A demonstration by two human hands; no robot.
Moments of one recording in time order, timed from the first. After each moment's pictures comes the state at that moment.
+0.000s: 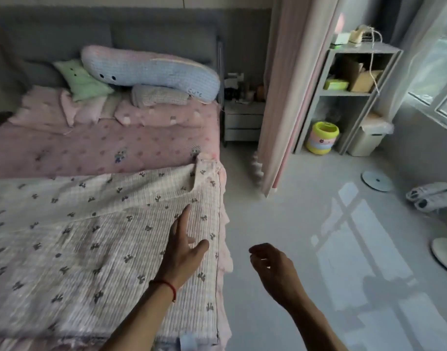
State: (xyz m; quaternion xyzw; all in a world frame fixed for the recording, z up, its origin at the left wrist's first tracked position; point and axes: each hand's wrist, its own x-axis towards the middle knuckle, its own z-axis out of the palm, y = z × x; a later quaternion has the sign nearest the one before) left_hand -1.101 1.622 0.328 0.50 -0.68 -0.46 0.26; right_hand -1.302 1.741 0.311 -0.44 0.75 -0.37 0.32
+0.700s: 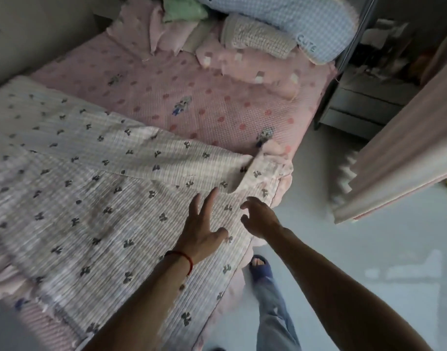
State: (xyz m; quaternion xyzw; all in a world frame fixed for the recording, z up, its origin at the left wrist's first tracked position) left_hand -1.226 1.348 0.237 0.68 -0.57 -0.41 0.19; right_hand -1.403 1.265 0.150 -0.73 0.61 0.00 0.32
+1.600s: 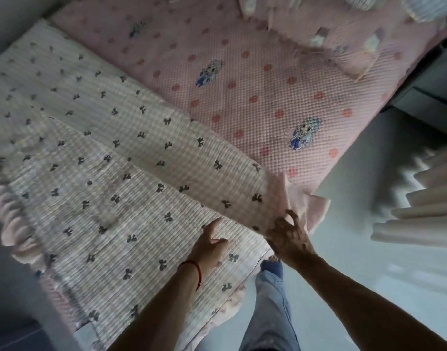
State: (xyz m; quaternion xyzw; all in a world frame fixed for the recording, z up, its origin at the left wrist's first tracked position) left_hand -1.238 1.236 0.144 0.76 -0.20 -0.59 0.18; right_hand -1.469 1.148 0.038 -0.93 0.34 -0.02 0.10
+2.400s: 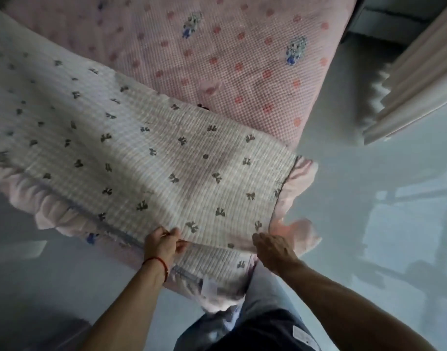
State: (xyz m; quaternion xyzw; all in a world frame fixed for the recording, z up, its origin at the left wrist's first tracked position) left_hand -1.003 1.539 0.128 0.83 -0.12 -0.47 0.27; right_hand -1.291 1.552 0.045 -0.81 0.53 0.03 0.25
